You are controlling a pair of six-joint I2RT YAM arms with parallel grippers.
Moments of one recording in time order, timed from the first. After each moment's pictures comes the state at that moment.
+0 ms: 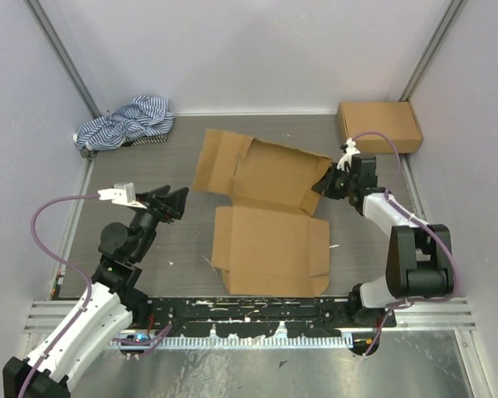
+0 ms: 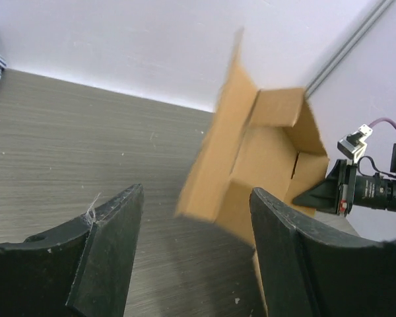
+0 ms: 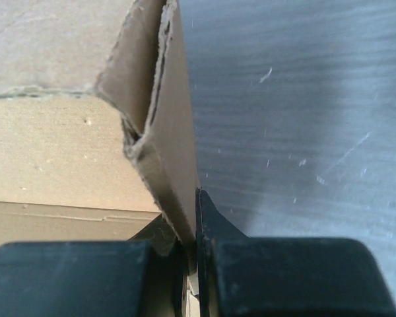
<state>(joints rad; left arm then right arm) -0.46 0.51 0.29 0.40 -0.09 -0.49 0.06 1.42 0.77 -0.05 -0.36 0.33</state>
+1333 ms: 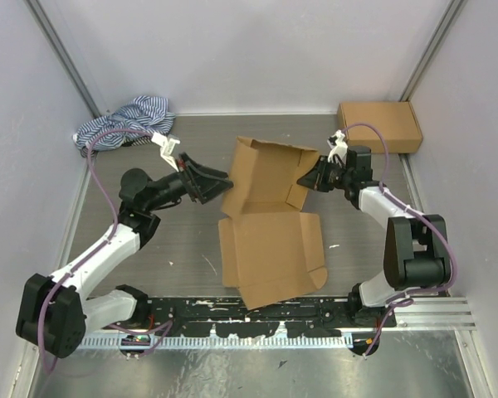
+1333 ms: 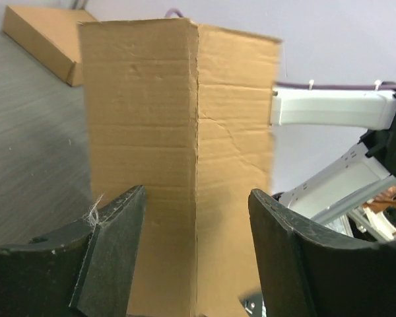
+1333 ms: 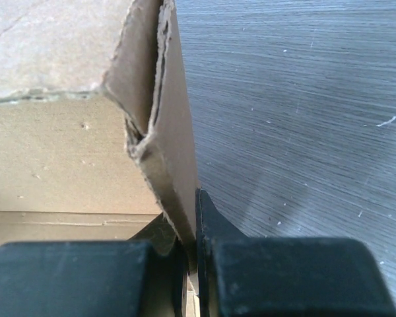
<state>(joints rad) -0.39 1.12 0.66 0.72 0.72 -0.81 0.05 1.53 0.84 0.10 -0.69 0.37</state>
